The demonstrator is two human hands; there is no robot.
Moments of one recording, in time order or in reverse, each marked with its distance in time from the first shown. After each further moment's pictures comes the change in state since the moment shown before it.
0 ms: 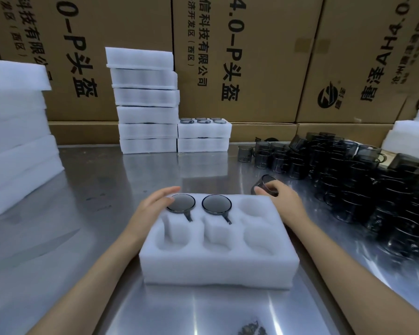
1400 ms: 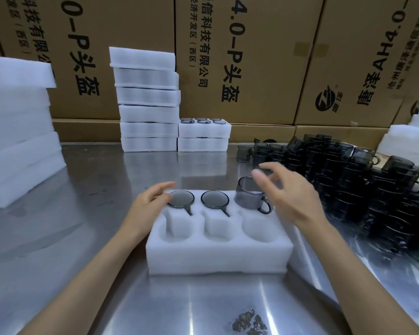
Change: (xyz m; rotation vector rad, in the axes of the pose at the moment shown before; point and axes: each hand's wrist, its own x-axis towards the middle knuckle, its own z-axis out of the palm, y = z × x) left_hand -0.002 -0.001 -0.006 0.184 0.074 0.085; right_hand -0.068 -0.066 -0.058 -0.030 0.109 -0.287
